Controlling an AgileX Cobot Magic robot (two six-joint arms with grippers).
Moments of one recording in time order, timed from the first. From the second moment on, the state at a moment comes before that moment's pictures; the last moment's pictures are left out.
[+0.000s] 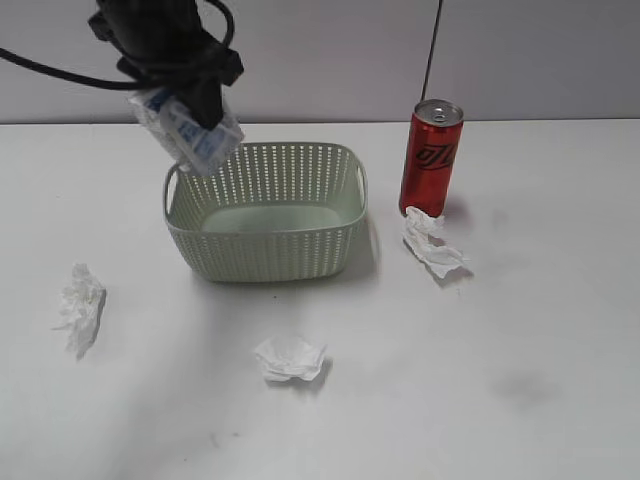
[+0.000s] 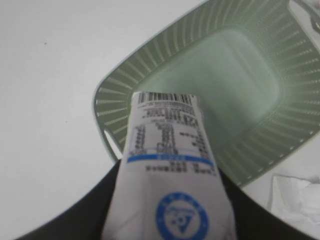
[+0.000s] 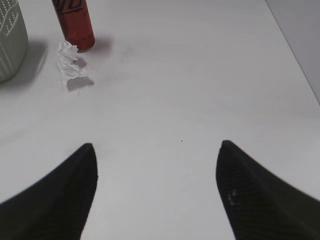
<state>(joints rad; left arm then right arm) -0.47 1.95 -1.83 -0.12 1.21 0.27 0.04 0.00 -0.41 0.01 0.94 -0.02</state>
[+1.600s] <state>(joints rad) -0.48 2.19 -2.01 -0.17 1.21 0.24 0.04 0.00 -0.41 0.01 0.94 -0.02</state>
